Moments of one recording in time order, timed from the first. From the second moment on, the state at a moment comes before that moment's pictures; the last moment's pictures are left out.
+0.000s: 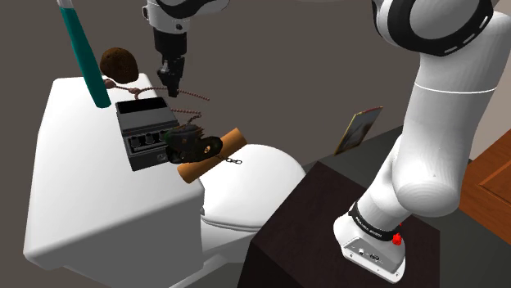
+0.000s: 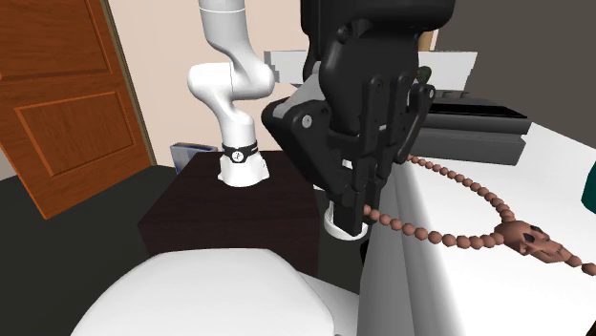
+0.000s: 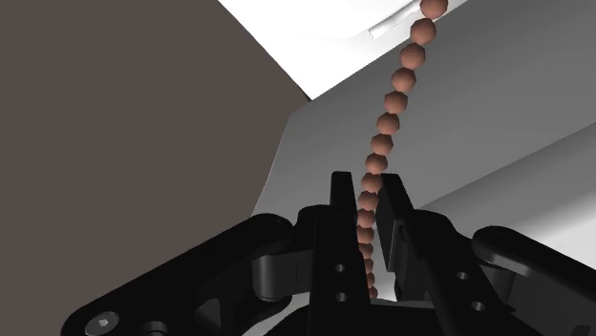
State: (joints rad) arm 0.15 0.31 0.19 -1.55 -0.05 1.91 -0.27
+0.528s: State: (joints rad) arm 0.15 0.31 0.19 -1.51 -0.05 1.87 -0.27
